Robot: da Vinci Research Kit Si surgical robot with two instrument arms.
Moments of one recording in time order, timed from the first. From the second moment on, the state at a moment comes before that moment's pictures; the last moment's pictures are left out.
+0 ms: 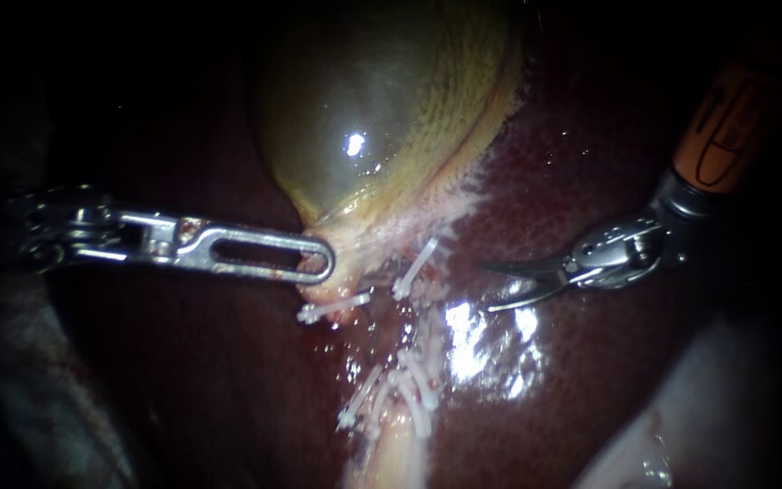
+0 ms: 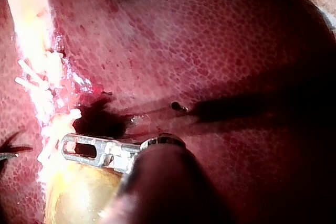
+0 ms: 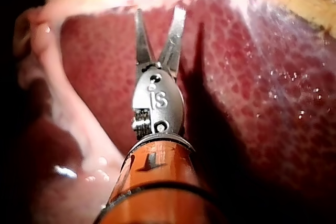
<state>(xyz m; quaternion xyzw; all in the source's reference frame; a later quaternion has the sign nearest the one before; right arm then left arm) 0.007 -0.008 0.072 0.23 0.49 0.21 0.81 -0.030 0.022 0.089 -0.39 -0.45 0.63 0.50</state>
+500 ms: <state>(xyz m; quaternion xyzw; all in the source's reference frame) 0.006 -0.008 0.072 0.22 0.49 0.19 0.82 -0.030 0.023 0.091 -0.39 -0.45 0.63 0.50</state>
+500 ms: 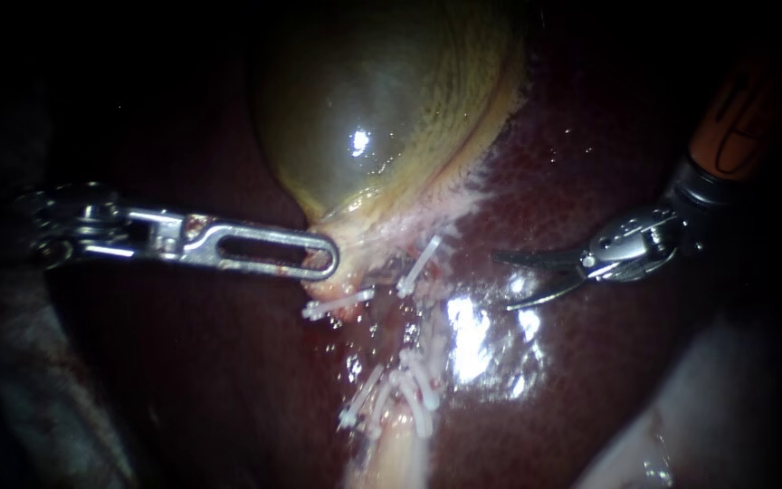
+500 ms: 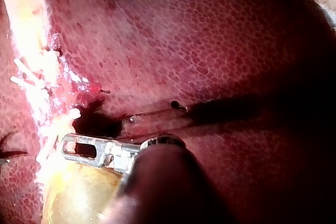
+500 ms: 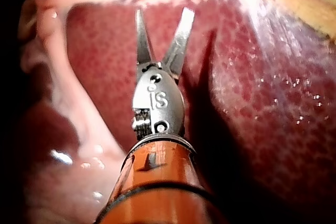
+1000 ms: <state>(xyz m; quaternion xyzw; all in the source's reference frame) 0.006 -0.008 0.072 0.22 0.49 0.19 0.82 -0.034 0.021 0.095 -0.39 -0.44 0.63 0.50</state>
